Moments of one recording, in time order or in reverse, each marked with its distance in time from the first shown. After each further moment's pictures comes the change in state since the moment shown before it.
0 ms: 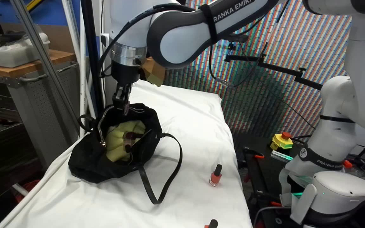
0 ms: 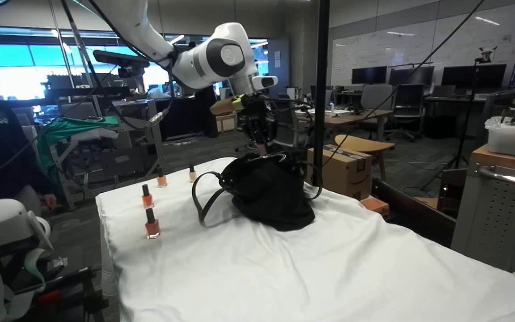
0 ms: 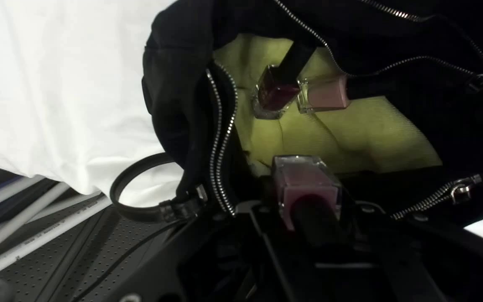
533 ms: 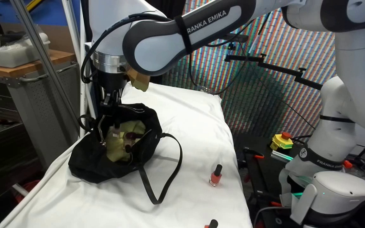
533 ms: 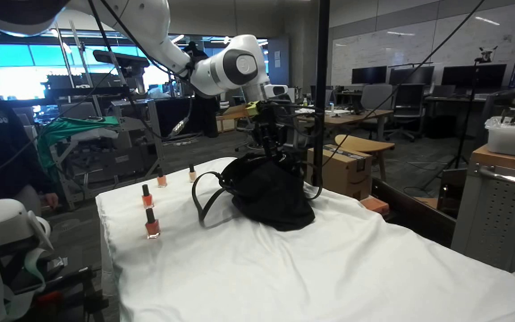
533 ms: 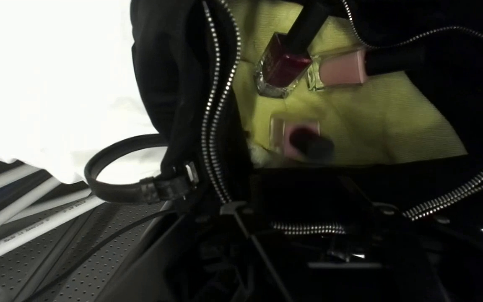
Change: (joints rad) arm 0.006 0.160 -0.002 0.208 0.001 -0.089 -0.053
